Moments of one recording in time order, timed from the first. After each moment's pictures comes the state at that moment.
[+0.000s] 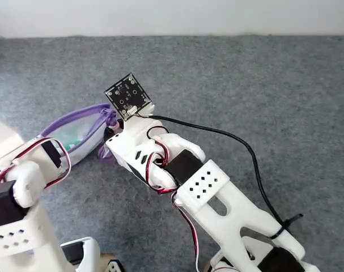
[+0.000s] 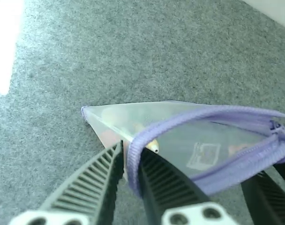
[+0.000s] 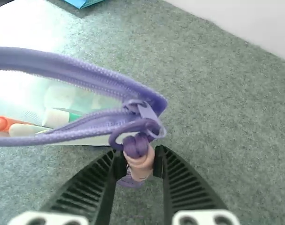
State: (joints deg) left arm -20.1 -46.6 13.1 99.5 22.3; right arm -46.5 -23.4 24.4 40.4 -2.3
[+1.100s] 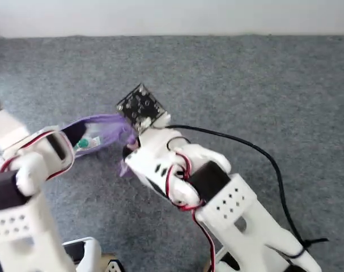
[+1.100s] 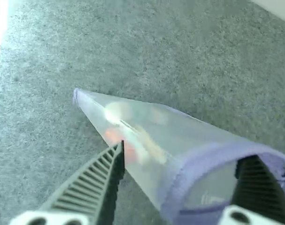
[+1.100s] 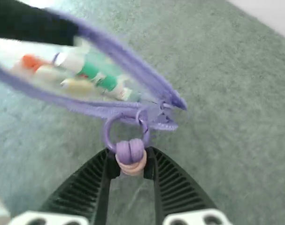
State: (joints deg) left arm -15.6 -40.5 13.1 96.5 22.3; right arm -47.4 -36.1 23.3 63.7 2.1
